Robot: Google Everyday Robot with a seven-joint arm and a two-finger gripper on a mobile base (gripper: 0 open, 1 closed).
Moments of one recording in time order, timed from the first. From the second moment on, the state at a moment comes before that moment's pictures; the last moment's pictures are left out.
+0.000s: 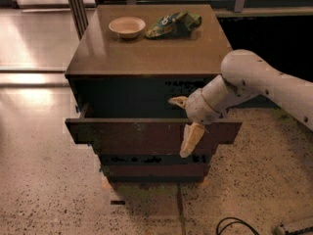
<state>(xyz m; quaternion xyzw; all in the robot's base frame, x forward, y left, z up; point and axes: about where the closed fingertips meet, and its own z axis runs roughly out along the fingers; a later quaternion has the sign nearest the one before) 0.545 -0.065 0.718 -0.72 0.61 0.21 0.25</state>
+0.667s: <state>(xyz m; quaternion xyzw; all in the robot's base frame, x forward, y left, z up) 0.532 -0.062 0.657 -0.70 0.62 0.28 0.21</state>
